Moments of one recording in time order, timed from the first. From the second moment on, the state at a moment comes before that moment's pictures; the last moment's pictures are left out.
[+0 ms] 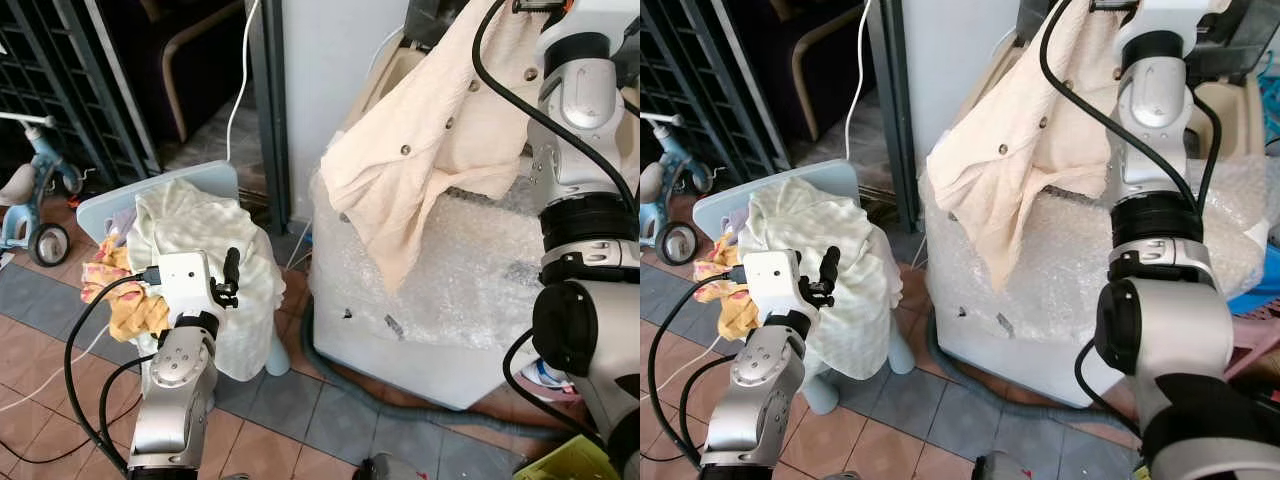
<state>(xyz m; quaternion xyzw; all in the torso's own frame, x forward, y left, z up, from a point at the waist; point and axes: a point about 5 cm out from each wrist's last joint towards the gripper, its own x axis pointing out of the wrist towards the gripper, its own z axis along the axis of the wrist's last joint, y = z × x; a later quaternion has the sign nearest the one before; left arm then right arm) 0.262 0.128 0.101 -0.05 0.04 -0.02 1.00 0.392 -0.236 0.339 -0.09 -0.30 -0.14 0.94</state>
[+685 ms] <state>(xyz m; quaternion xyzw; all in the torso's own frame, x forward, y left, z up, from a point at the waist) 0.263 0.135 0.099 -0.06 0.05 0.01 1.00 0.410 -0.212 0.239 -0.10 -0.08 -0.03 0.99</state>
